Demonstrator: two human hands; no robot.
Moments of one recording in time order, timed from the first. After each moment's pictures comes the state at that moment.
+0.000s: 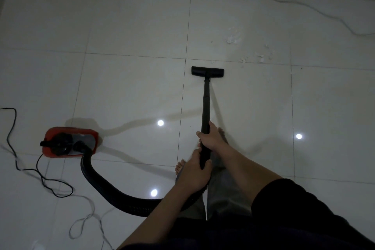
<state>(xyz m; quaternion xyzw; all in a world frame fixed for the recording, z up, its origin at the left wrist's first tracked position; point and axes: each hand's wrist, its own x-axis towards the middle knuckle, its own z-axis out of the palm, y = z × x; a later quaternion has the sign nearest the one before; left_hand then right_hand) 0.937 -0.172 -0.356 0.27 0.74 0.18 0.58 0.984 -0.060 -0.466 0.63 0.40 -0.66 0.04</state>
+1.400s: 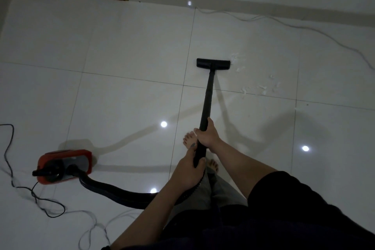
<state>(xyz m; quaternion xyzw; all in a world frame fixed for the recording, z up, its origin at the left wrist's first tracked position) 0.878 0.082 -0.381 0.27 0.76 0.21 0.56 0.921 0.204 -0.441 0.59 0.42 -0.69 0.05</state>
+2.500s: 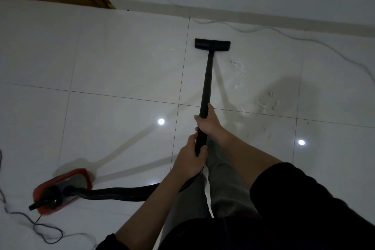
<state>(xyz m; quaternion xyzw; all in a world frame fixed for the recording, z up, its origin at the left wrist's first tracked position) 0.781 0.284 -0.410 0.27 0.75 0.24 0.55 0.818 0.406 -0.492 0.62 0.40 -0.67 0.04</state>
